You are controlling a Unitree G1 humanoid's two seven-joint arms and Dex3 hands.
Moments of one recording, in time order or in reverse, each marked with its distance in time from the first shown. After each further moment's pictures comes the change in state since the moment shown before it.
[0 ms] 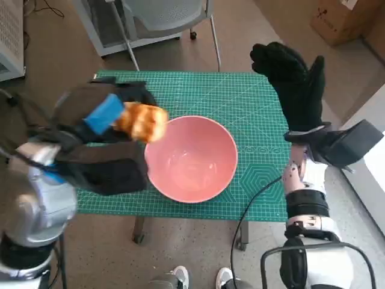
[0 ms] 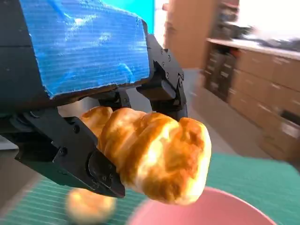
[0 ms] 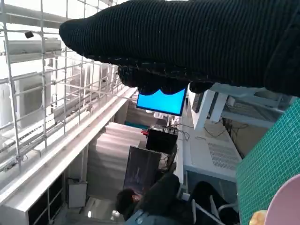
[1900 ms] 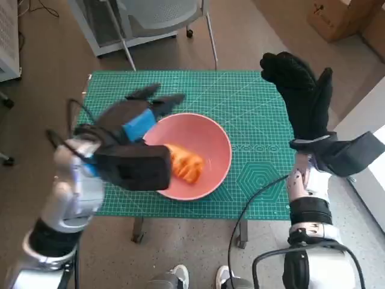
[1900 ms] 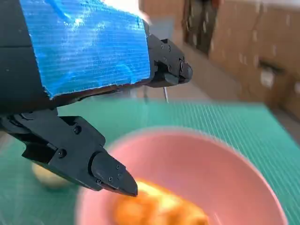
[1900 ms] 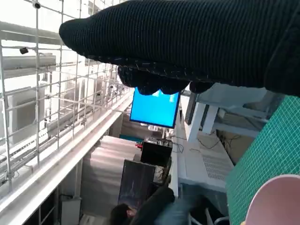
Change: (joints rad) left arm 0.040 0.026 0.095 0.088 -0.045 -0.127 -0.033; right arm 0.067 -0.007 0.015 -0.041 0.006 -0.014 -0.035
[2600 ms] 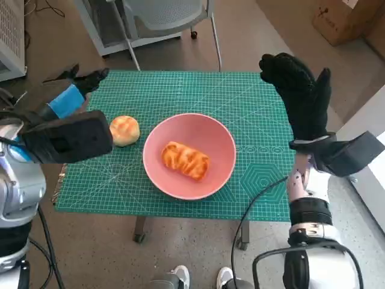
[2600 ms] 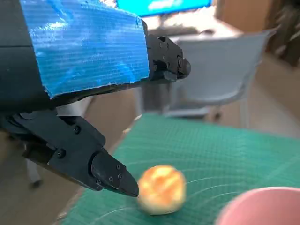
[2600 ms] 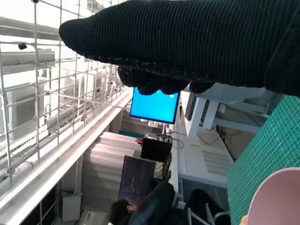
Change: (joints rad) left arm -0.035 0.186 0.049 0.208 0.025 0.059 -0.076; right arm -0.002 -0.001 0.003 0.005 0.001 0.008 0.000
